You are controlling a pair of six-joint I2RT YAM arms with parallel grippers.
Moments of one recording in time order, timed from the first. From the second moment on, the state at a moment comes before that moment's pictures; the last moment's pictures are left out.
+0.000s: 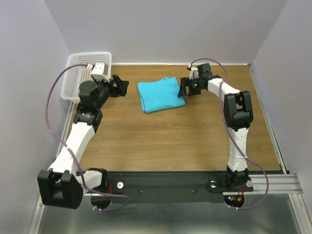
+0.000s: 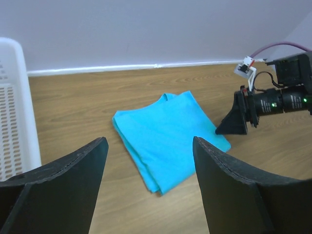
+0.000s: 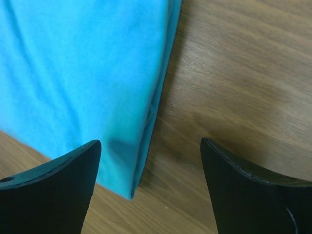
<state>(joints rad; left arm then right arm) -0.15 1.16 0.95 0.15 0.25 -0.25 0.20 2.23 1.76 -0.42 -0.50 0.04</state>
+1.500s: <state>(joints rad) -0.15 0.74 0.68 -0.02 0.31 -0.36 0.22 2.31 1.75 -0.40 -0.56 0.23</state>
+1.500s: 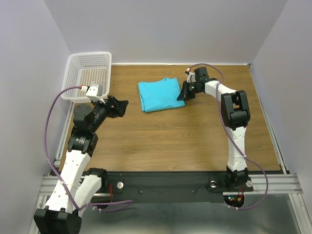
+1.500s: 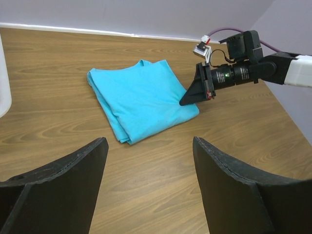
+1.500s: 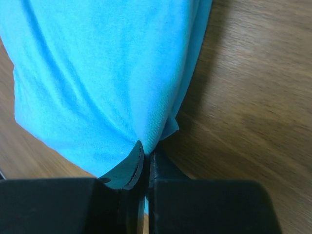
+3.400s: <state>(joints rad) -0.15 0.81 0.66 0.00 0.29 -0.37 -0.41 2.06 1.92 -0.68 -0.29 -0.38</state>
